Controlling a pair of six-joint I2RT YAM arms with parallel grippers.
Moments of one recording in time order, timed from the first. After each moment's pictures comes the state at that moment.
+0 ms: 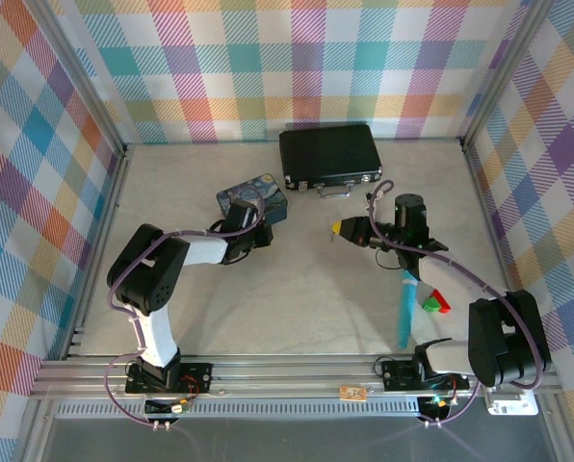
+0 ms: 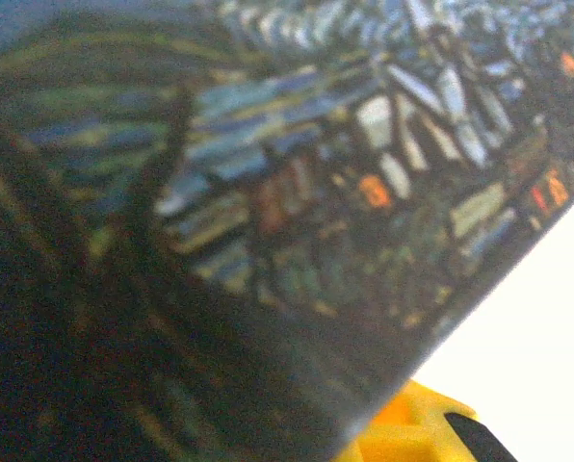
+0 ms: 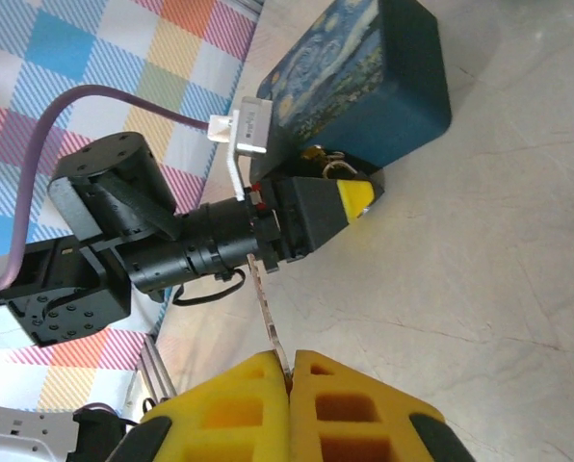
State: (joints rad) left arm -0.46 1.86 0.90 0.19 0.09 -0.61; right arm 0.25 1.31 0.67 0.14 -0.80 0.65
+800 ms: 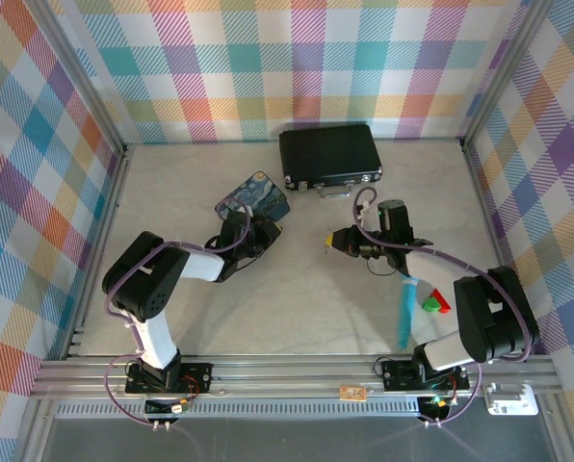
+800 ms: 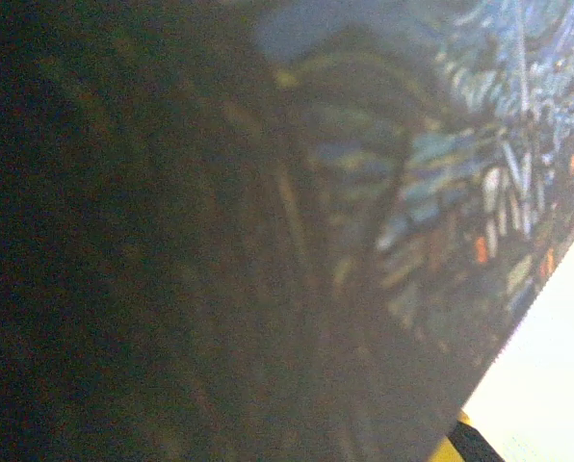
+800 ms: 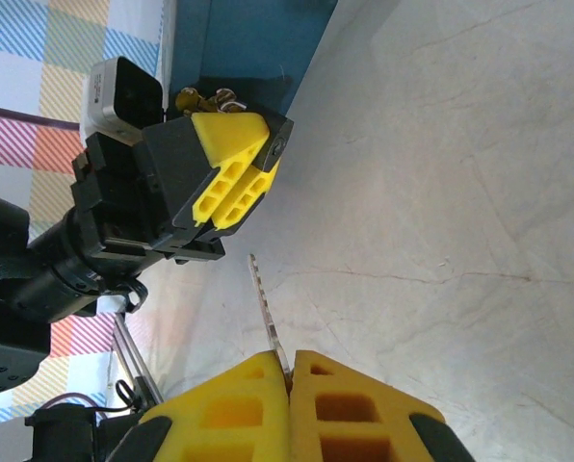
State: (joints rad) left arm -0.52 1.78 0.71 0.60 0.20 -1.22; right arm 0.34 1.45 0.68 0.10 -0.74 0.67
